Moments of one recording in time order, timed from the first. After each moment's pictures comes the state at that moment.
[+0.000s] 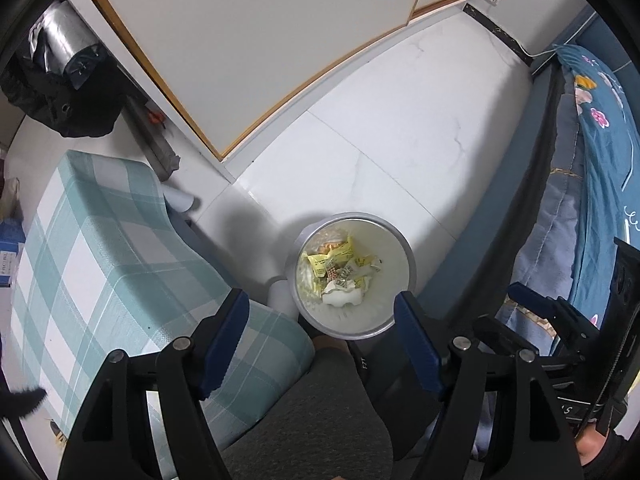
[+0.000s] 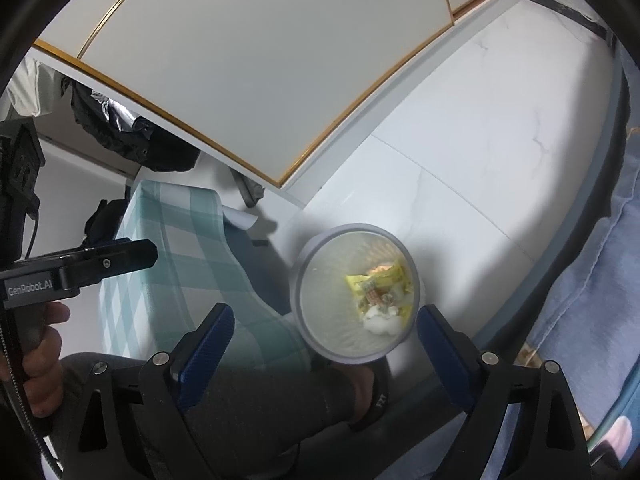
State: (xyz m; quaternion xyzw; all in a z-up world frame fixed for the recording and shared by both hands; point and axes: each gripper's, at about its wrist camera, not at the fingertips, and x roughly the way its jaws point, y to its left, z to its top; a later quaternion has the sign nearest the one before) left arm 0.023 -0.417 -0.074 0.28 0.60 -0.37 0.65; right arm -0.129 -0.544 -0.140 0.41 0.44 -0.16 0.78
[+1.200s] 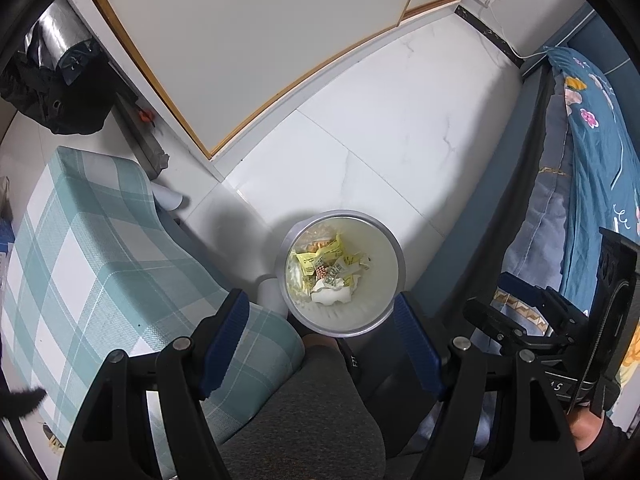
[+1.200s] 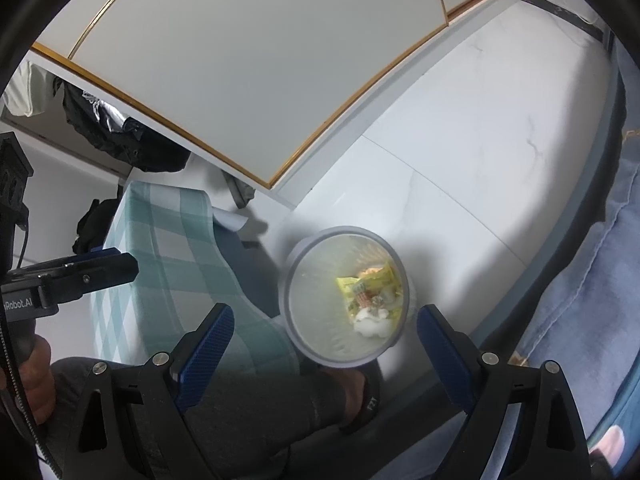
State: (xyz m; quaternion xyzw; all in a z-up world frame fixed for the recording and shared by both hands) left arm 0.020 -0.414 -0.070 0.27 0.60 -0.38 0.65; right arm -0.126 -0.547 -0.147 0.40 0.45 -0.17 0.78
